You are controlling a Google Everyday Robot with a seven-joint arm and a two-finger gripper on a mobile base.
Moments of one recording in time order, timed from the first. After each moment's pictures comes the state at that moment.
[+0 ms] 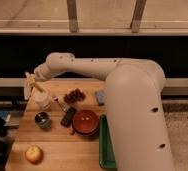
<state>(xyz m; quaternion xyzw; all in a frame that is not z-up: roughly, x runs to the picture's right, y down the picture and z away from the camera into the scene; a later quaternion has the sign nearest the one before) -0.304 -0.058 0.773 -0.34 -0.29 0.49 0.75</state>
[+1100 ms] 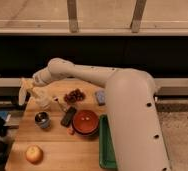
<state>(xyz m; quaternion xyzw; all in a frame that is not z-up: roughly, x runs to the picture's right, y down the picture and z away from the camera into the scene) -0.332 -0.030 0.791 -0.38 -0.30 0.48 0.73</state>
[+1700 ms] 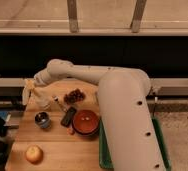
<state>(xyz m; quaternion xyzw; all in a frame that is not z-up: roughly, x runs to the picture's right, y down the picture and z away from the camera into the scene) -0.325 -0.029 0.815 -0.37 -0.28 0.49 0.74</state>
